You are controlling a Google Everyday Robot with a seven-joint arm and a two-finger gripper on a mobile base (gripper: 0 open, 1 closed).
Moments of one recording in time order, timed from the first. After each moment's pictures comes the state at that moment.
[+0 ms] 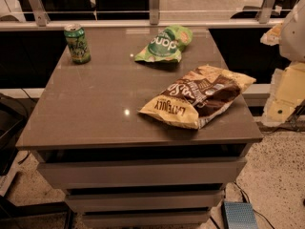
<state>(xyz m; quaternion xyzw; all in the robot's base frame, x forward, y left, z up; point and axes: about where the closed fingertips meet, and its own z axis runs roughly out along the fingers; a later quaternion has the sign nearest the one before) 0.438 -0.217 0.976 -0.60 0.78 -0.03 0.16</state>
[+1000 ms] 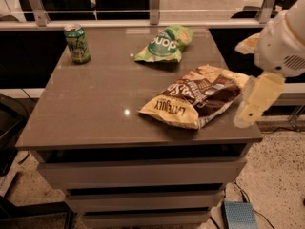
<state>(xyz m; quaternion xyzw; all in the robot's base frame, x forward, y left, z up) 0.459 -0.185 0.947 -0.61 0.76 0.03 0.22</state>
